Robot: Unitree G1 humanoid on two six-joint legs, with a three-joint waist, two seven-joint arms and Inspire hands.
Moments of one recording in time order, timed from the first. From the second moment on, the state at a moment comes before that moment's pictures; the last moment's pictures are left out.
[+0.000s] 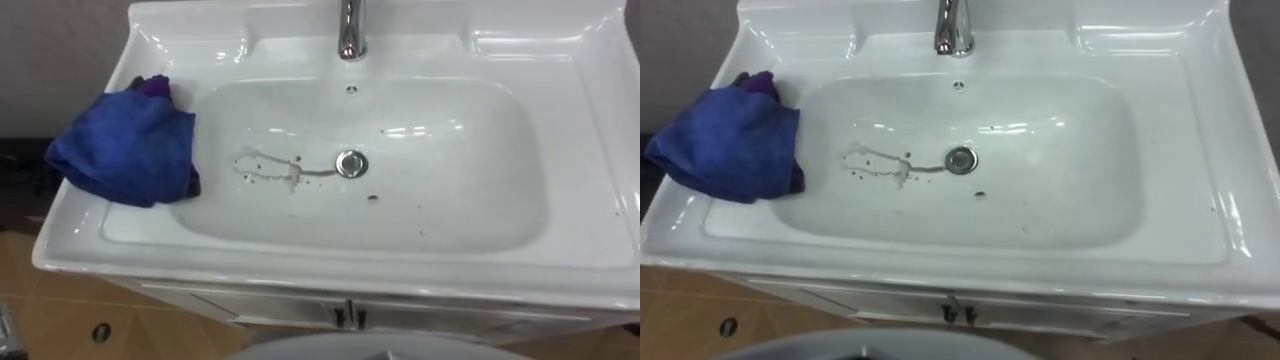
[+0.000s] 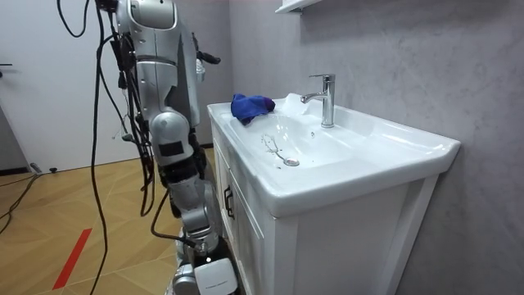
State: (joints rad) left arm 0.18 0.35 0.58 -0.01 0.08 -0.09 0.88; right arm 0.15 -0.29 -0.09 1.29 0.15 0.02 -0.03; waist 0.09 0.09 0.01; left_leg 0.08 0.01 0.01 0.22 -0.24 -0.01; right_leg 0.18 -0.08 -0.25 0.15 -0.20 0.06
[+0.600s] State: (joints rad) left arm 0.25 0.25 0.24 0.05 0.17 -0.07 0.59; right arm 0.12 -0.27 -0.08 1.32 0.17 -0.01 0.01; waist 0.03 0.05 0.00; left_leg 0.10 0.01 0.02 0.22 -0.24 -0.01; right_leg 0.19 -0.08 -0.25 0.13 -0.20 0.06
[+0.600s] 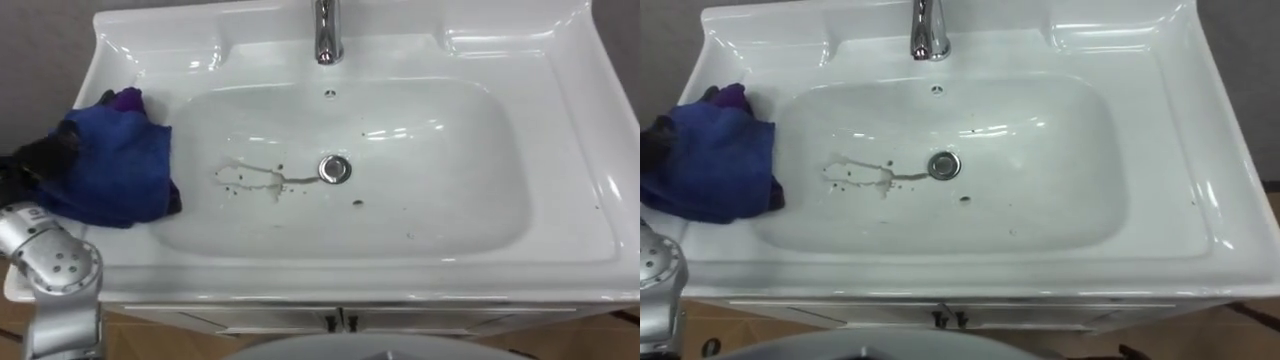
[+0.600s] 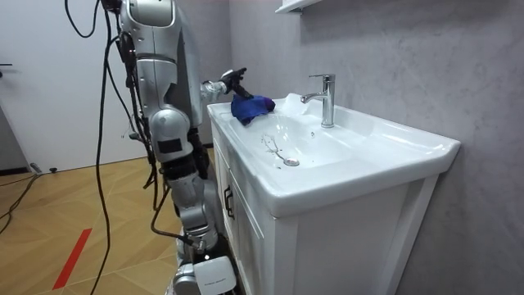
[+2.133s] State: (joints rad) left arm 0.24 0.25 0.10 0.24 0.45 -0.07 0.54; right arm 0.10 -0.26 -0.02 1.33 0.23 -0.02 0.01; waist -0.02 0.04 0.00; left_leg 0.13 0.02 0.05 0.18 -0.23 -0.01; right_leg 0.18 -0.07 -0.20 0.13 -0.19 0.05
